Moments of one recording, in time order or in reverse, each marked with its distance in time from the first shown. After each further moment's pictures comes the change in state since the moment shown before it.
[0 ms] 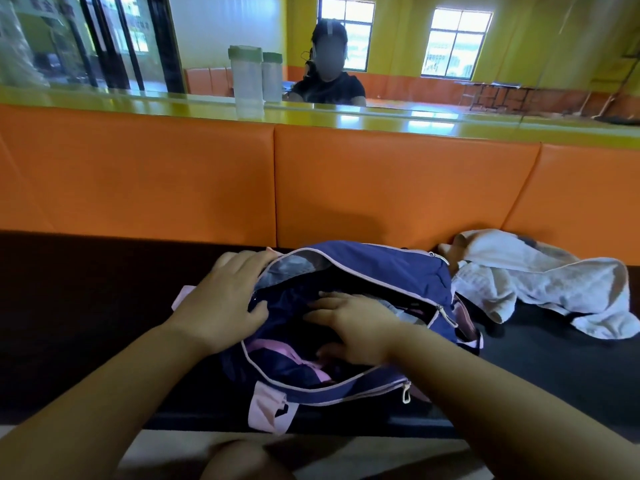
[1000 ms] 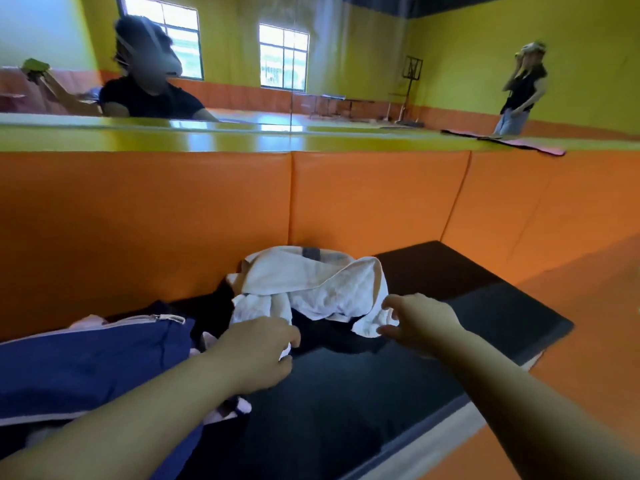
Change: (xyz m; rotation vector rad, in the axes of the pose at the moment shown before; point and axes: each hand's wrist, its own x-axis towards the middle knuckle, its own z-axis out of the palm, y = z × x) left_hand 0.196 0.291 0.232 0.077 -0.438 0.481; right_hand -0.326 0.298 0.016 0.021 0.008 1.130
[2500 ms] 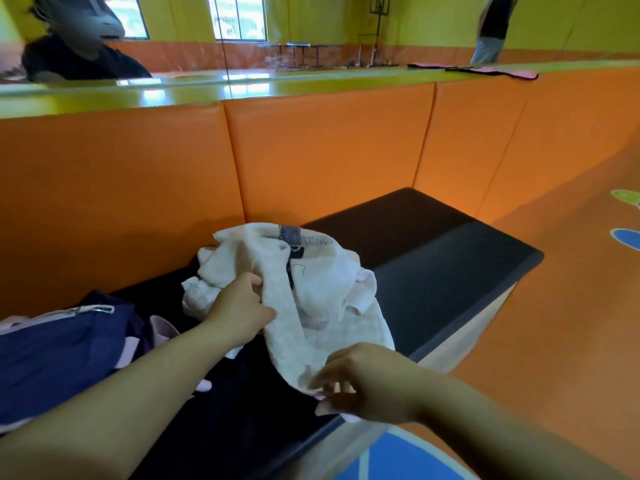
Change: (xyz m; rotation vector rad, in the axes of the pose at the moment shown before) left_hand 0.063 0.018 0.046 -0.730 0.066 -0.514; right_hand -0.077 -0.014 0.050 0.424 -0.204 -0.601
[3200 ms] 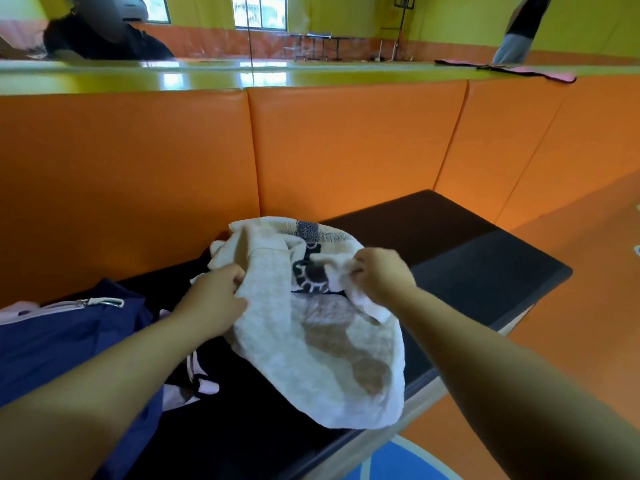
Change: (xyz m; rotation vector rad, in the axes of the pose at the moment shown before) left_hand 0.013 -0.021 -0.043 0.285 0.095 0.120; right_hand 0.101 0.078 -0.051 0.032 0.456 0.687
